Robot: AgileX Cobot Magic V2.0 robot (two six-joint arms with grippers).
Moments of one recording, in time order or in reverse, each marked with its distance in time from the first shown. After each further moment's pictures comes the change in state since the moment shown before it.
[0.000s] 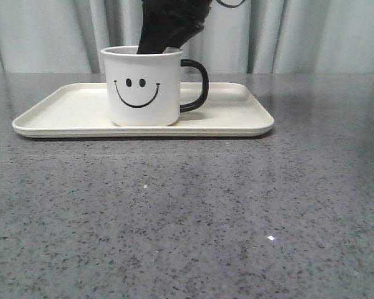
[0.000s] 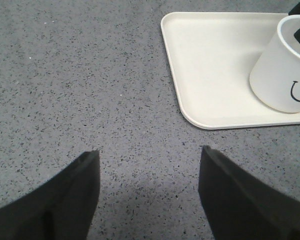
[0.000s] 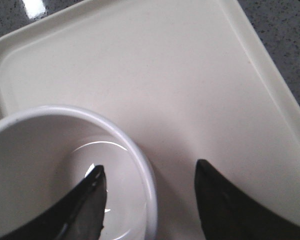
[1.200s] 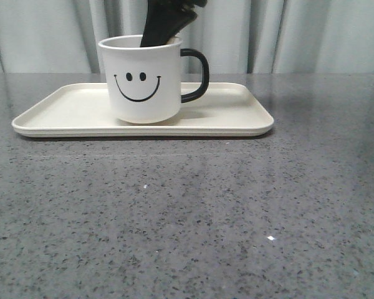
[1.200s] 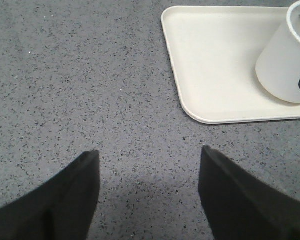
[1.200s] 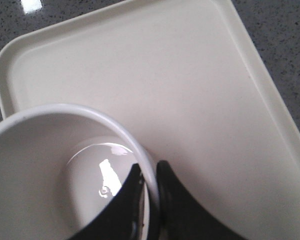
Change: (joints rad) left arm 0.000 0.000 0.000 0.000 0.016 0.000; right arm 0.016 -0.023 0.004 -0.016 0.000 -0.051
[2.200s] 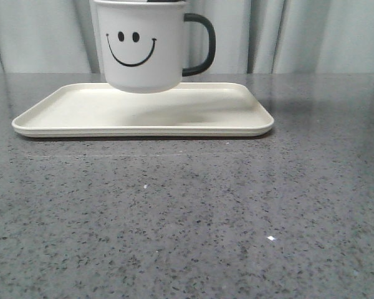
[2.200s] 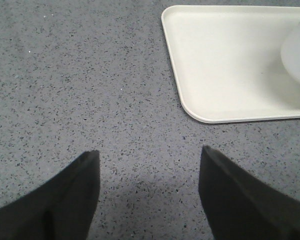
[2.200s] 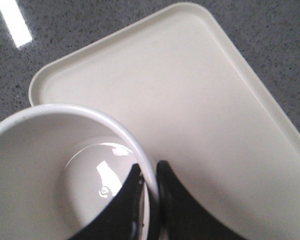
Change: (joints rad) left arm 0.000 0.000 0.000 0.000 0.004 0.000; right arm 0.004 -0.162 0.156 -0.007 -0.060 0.131
